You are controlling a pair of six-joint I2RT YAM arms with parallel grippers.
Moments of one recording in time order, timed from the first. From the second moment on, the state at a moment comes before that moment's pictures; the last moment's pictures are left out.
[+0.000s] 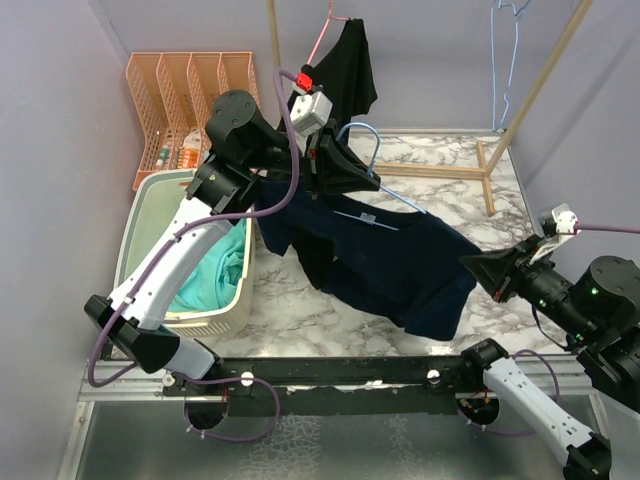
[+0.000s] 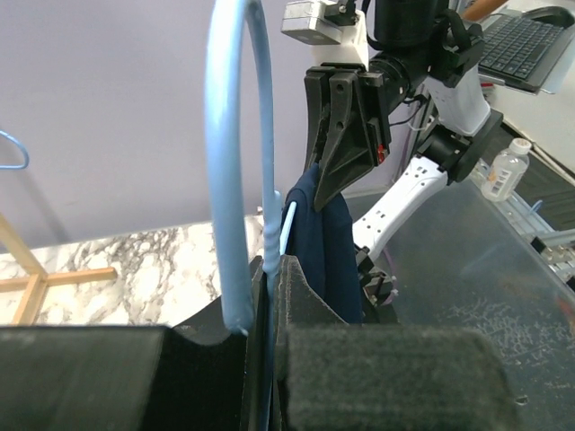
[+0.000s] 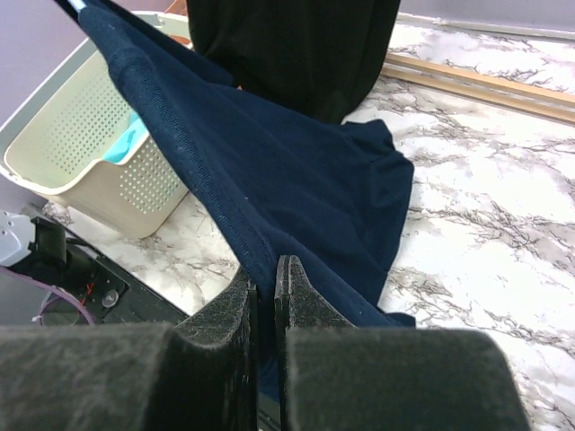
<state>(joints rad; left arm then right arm) -0.62 1.45 1.74 -0.02 1.16 -0.28 0.43 0.53 1.31 -0.97 -0.16 0.23</state>
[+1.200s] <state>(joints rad) -0.50 1.30 1.62 0.06 1.01 -0.36 0.43 0.62 1.23 -1.05 0.06 0.31</state>
